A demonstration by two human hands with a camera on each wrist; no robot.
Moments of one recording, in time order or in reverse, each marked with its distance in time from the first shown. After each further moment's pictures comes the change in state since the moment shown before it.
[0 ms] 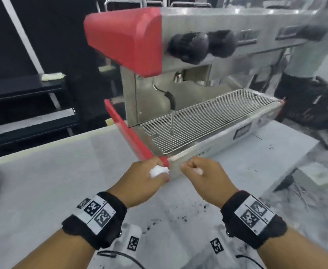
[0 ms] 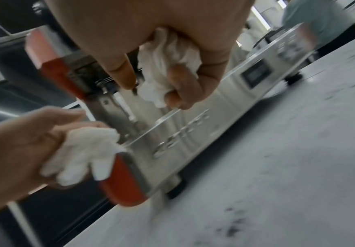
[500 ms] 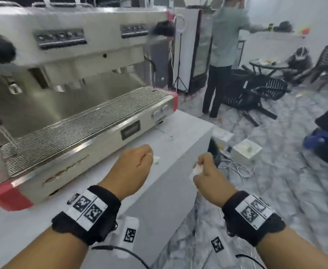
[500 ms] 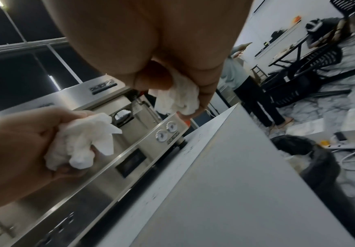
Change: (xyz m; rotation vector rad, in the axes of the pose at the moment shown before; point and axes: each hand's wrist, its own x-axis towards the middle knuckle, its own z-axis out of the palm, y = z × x) left_hand 0.099 0.253 0.210 0.032 -0.019 0.260; right_hand -0.114 0.210 -0.262 0.218 0.126 0.400
